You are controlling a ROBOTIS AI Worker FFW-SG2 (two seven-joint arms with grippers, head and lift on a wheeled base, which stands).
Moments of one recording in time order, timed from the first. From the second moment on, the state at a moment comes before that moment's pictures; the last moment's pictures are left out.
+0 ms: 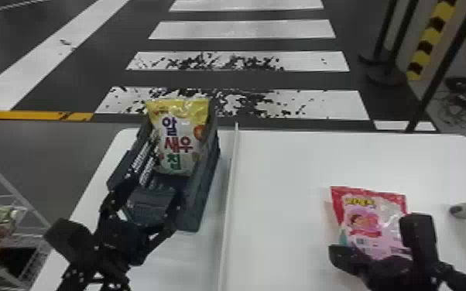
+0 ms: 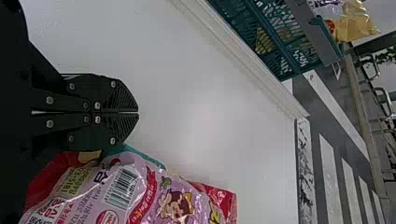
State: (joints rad) left arm 0.51 0.21 0.02 -1.93 0.24 -0.17 -0.20; right arm 0.31 -0.18 -0.01 -1.91 -0.04 0.74 0.62
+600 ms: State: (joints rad) left arm 0.51 0.21 0.02 -1.93 0.24 -0.16 -0.20; right arm 0.31 -0.17 -0.04 -2.00 -0.22 0.81 0.65
